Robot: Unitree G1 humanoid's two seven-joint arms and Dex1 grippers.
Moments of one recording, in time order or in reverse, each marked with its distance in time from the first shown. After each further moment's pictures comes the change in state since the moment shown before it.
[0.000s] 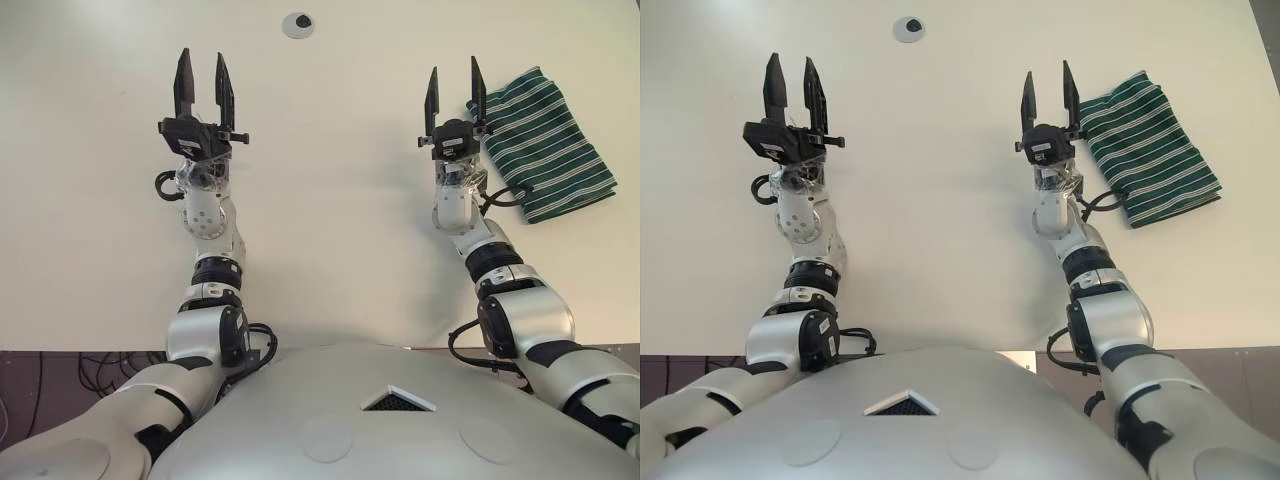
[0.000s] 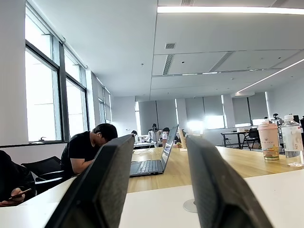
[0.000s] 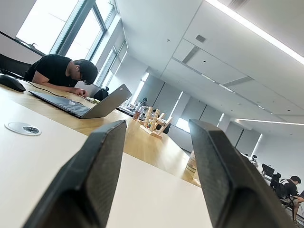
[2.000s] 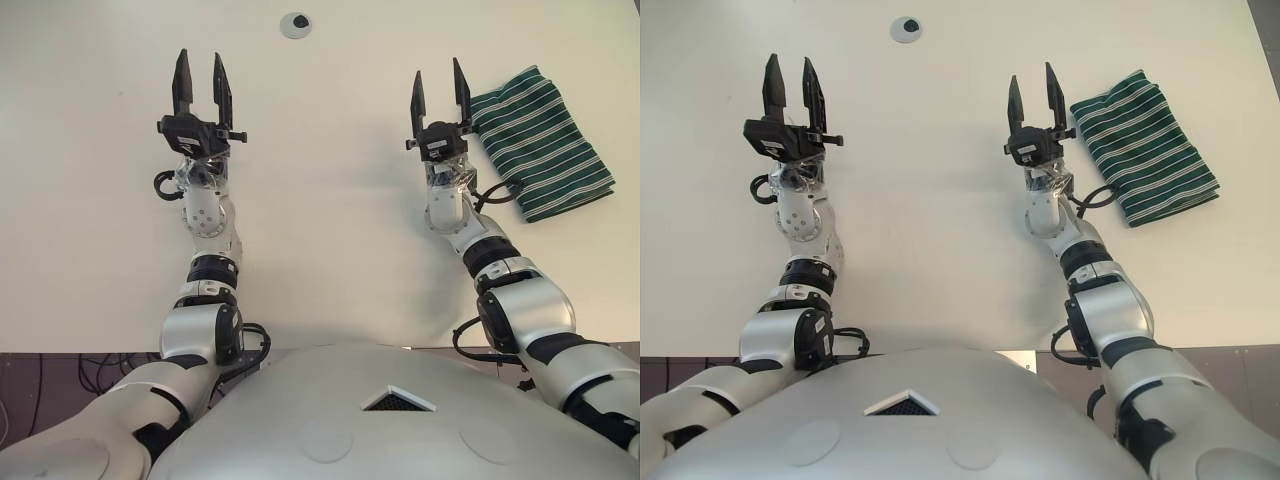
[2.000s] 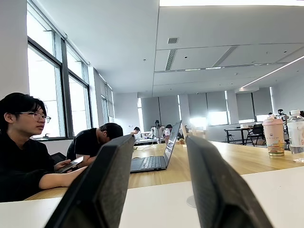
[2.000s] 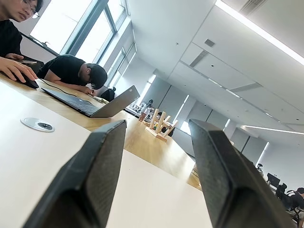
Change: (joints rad) left arm -0.013 0.034 -0.047 0.042 0.000 -0.002 0.075; right arm -0.040 -0.003 0.095 0.057 -0.028 0.005 -0.063
